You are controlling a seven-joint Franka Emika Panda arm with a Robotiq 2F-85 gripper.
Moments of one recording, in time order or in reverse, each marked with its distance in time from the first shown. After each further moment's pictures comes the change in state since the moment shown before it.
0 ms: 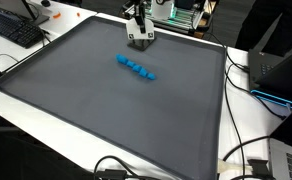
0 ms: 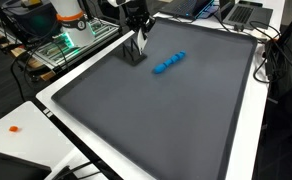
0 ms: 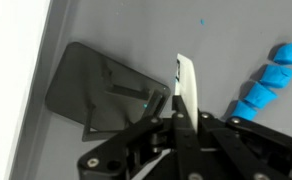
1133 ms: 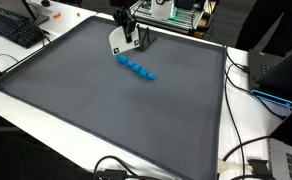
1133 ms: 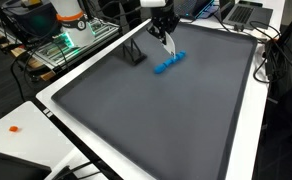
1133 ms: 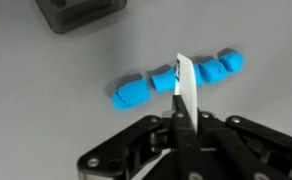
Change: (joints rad) arm -0.005 0.225 -0.028 0.340 -0.092 -0.076 -0.662
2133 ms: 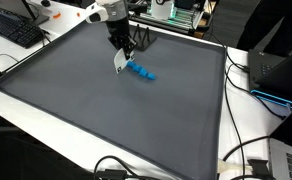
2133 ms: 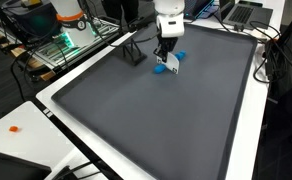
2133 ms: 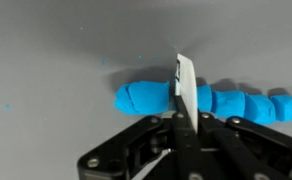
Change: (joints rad) arm -0.004 0.241 0.004 0.133 -0.134 0.000 -0.286
